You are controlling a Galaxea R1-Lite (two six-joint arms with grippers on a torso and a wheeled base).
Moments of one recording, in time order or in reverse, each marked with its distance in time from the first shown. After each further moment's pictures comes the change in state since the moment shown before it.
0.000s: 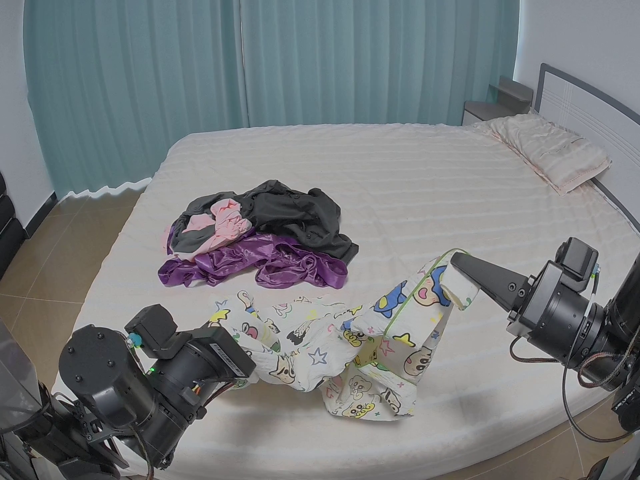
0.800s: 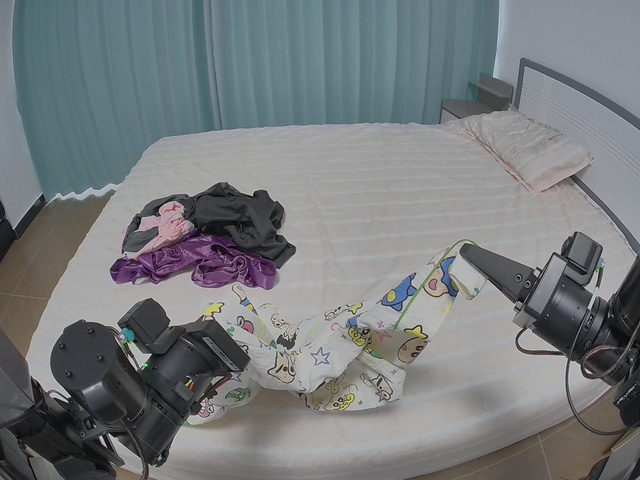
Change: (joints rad) left arm 0.008 -0.024 -0.004 0.000 -0.002 -0.004; right arm -0.038 -0.005 -0.002 -0.001 -0.001 -0.014
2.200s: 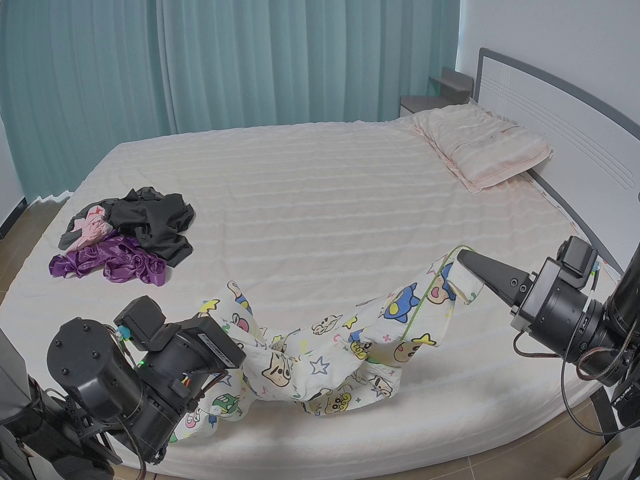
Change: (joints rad) left arm 0.011 -0.009 0.001 0.000 0.001 0.003; right arm -0.009 0.015 0.008 0.001 0.004 0.001
